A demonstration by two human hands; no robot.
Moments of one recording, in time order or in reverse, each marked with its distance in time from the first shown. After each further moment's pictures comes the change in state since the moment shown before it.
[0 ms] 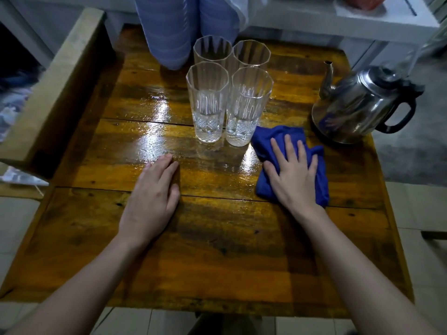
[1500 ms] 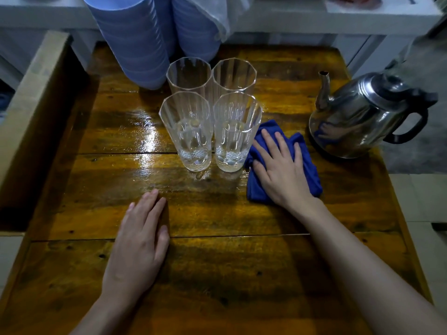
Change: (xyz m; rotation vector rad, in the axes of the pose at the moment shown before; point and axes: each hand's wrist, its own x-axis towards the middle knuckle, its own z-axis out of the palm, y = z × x) left_hand 0.005 -0.002 -0.002 -0.027 -0.071 -0.032; right_hand 0.067 -0.003 0.000 0.003 -0.030 -0.170
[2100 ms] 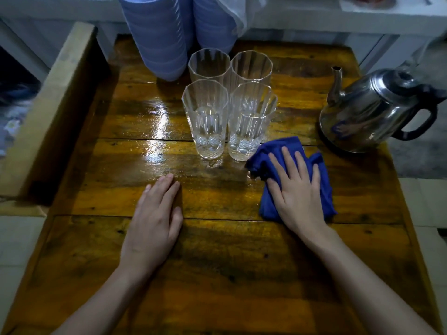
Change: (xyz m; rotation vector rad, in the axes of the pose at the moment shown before) left_hand -0.003 0.000 0.000 0.002 0.026 -0.001; right_hand -0.070 -0.012 0.005 0.015 0.070 0.067
